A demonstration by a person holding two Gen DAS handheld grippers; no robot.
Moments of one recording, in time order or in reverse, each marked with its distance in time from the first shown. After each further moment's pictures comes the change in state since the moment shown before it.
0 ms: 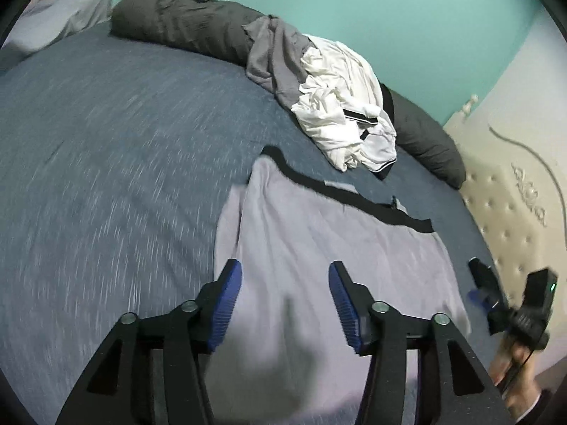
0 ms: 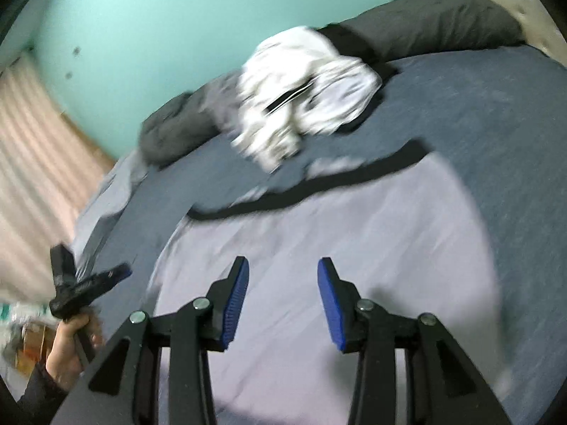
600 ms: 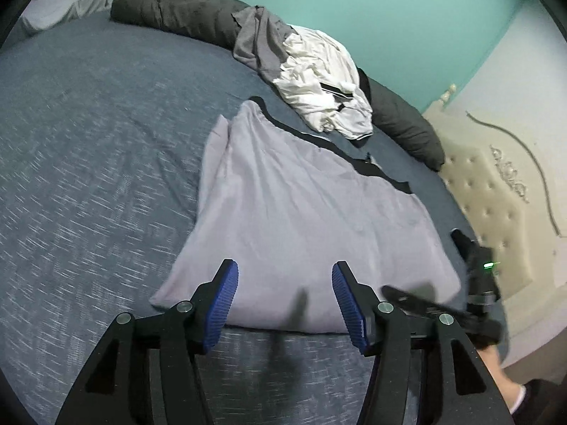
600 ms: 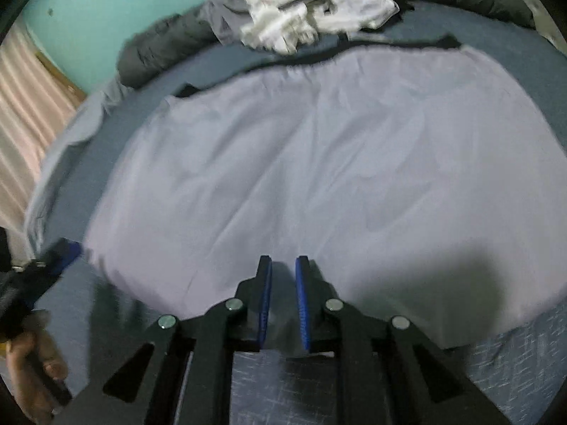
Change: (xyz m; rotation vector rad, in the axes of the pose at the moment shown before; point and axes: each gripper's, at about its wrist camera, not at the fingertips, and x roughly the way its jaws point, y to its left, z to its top) left arm -0.013 -0.005 -0.078 0.034 0.015 -0.081; right arm 0.084 0.046 -0.105 -0.003 0.193 -0.190
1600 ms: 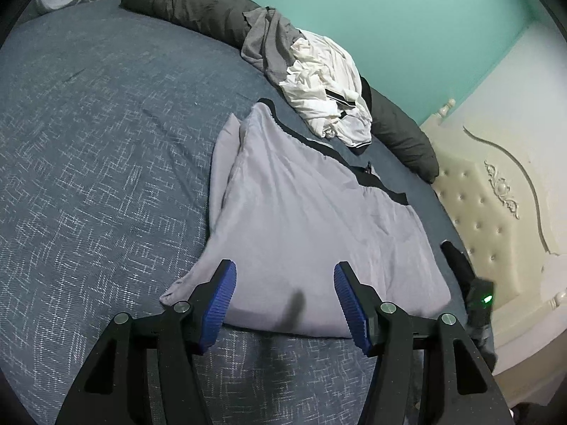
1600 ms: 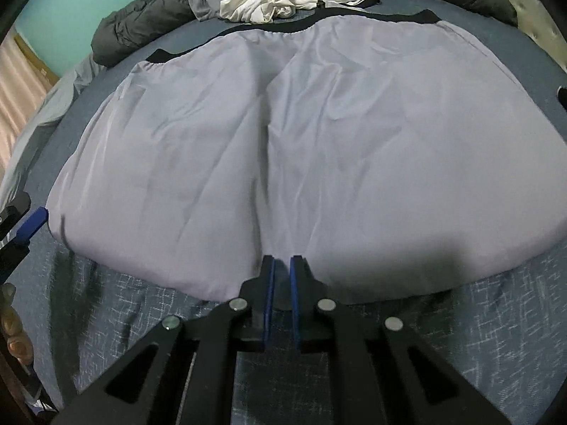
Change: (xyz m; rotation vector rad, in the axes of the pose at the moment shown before) left arm -0.002 0.018 0.001 -0.053 -0.007 -0.042; right arm -0.007 0.001 -0.028 -0.011 0.031 -0.132
